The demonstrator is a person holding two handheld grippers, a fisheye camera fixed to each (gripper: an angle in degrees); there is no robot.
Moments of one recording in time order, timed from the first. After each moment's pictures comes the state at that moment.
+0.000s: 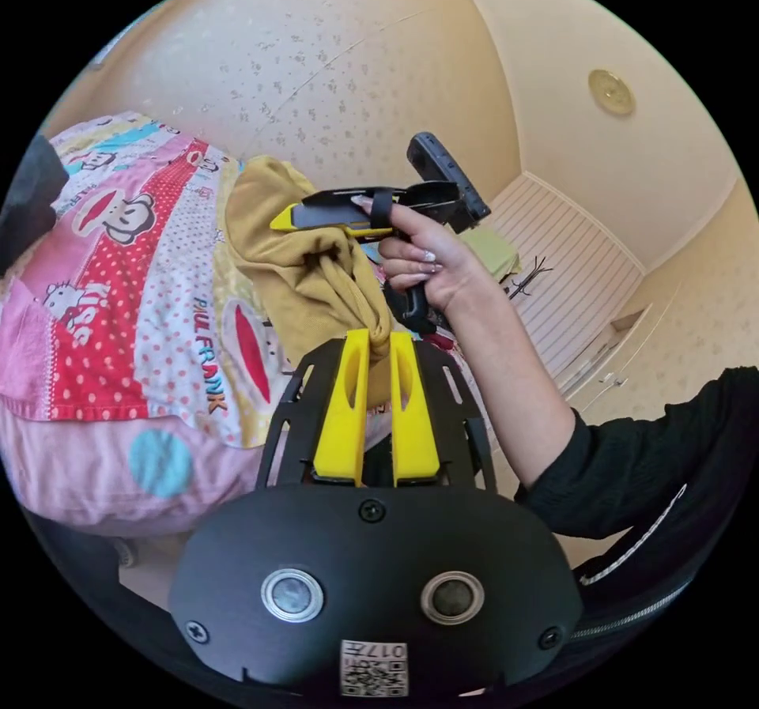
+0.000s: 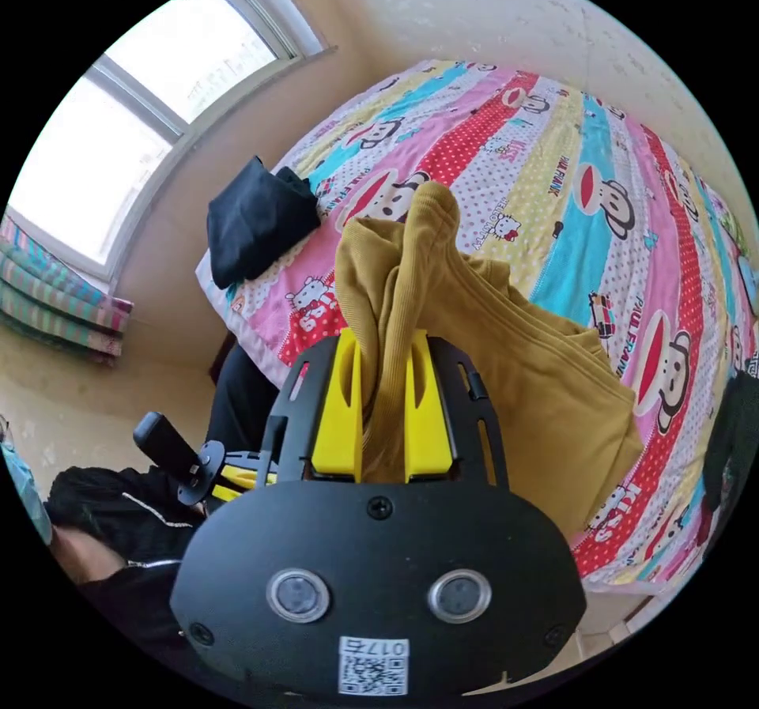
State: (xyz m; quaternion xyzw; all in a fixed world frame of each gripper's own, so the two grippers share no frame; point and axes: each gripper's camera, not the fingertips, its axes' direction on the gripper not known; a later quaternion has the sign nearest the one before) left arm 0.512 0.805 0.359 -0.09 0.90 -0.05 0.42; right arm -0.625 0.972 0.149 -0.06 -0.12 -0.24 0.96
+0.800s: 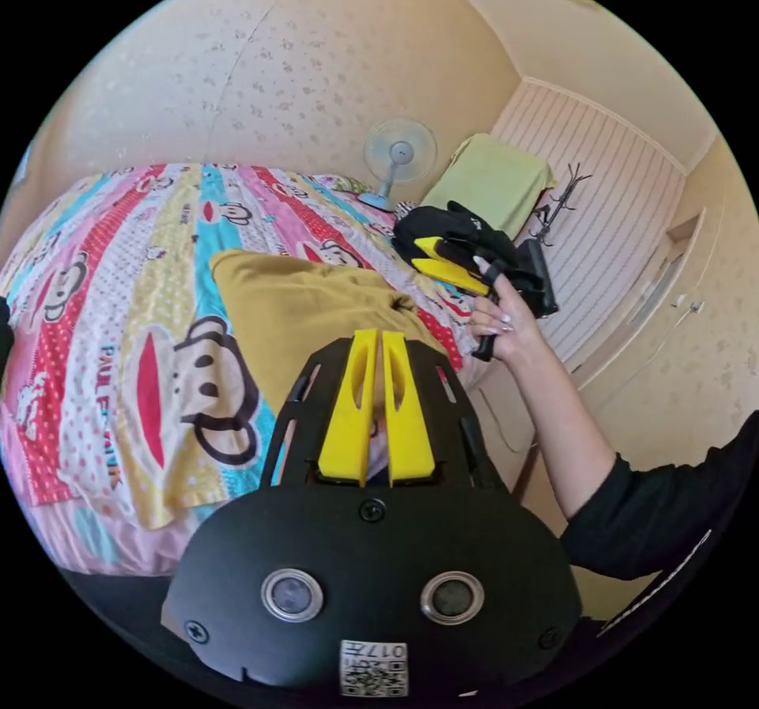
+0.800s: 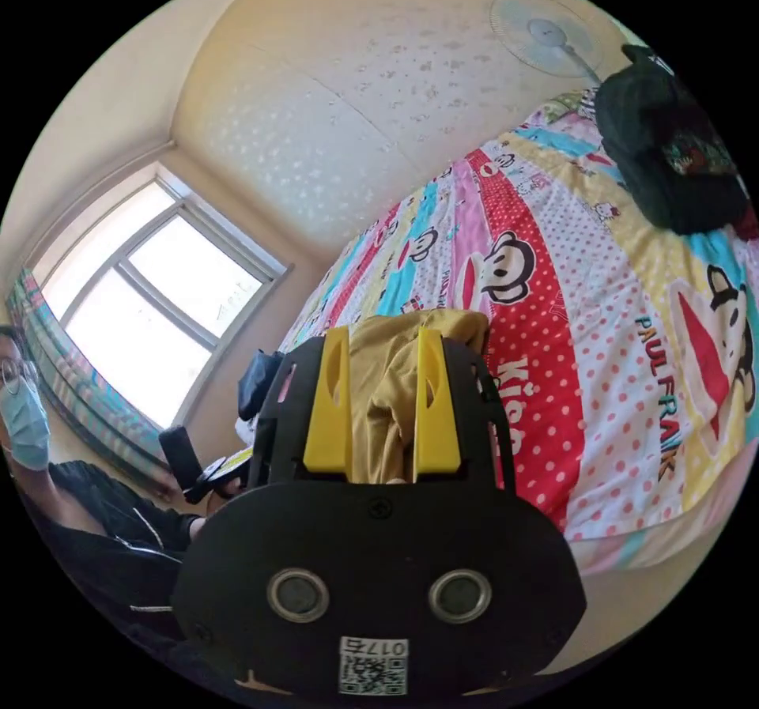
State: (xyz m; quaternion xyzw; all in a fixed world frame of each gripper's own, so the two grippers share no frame) left arm 0.612 0.754 0.098 -0.04 0.84 0.09 0.54; right arm -0.250 1.087 0.029 0.20 -0.23 -0.05 0.95
